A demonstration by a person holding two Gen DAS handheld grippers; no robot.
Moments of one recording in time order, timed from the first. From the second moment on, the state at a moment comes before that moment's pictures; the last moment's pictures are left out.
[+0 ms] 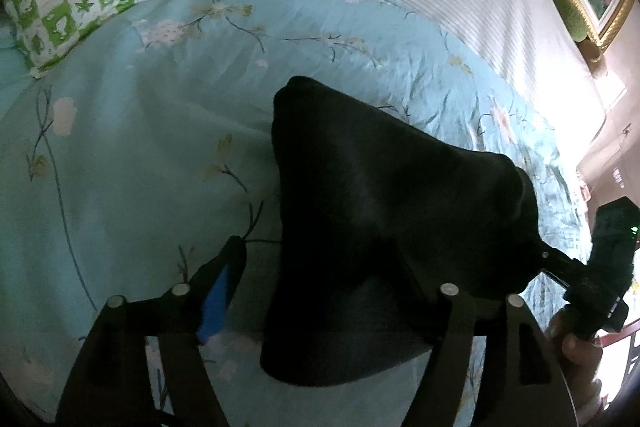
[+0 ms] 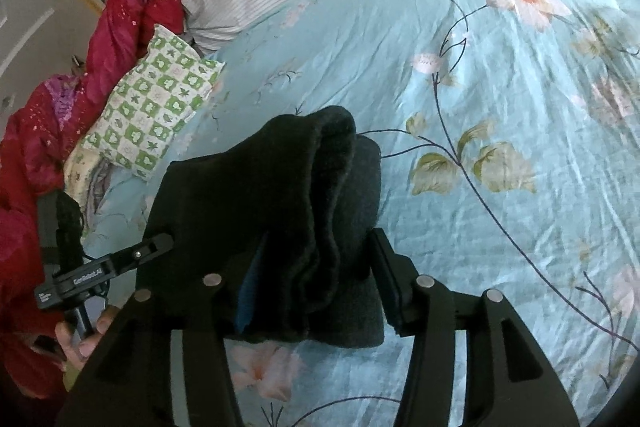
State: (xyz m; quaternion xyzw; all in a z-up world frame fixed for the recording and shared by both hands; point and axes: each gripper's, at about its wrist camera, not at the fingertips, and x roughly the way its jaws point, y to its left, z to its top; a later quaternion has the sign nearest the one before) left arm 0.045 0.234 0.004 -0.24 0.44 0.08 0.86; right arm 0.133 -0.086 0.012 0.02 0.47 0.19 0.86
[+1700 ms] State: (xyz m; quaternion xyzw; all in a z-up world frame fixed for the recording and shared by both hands) left arm -0.033 0.160 0.036 -0.11 0.40 0.13 0.90; right arm 0.031 -0.045 0.033 -0.16 0.41 0.20 0.88
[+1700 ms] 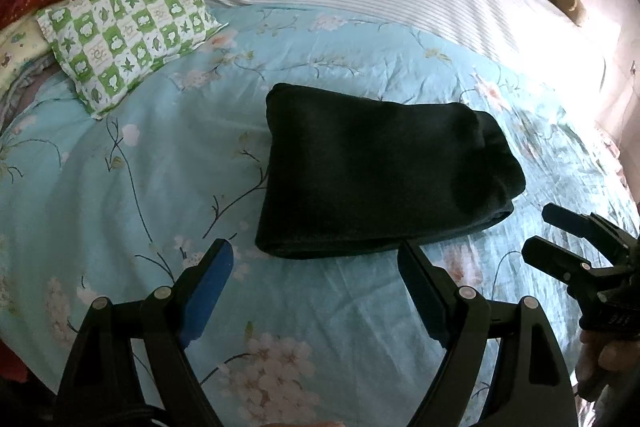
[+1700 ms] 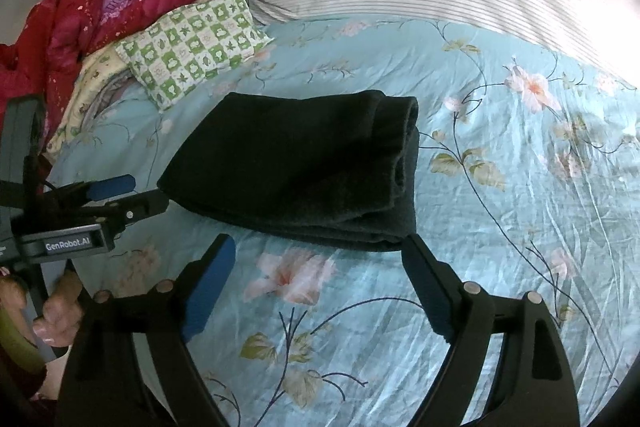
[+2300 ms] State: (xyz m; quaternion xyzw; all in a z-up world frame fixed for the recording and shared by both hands) left arm -0.033 0.142 0.023 -0.06 0.40 0.15 0.90; right arm 0.028 -0.041 0.020 -0.17 0.41 0.20 0.87
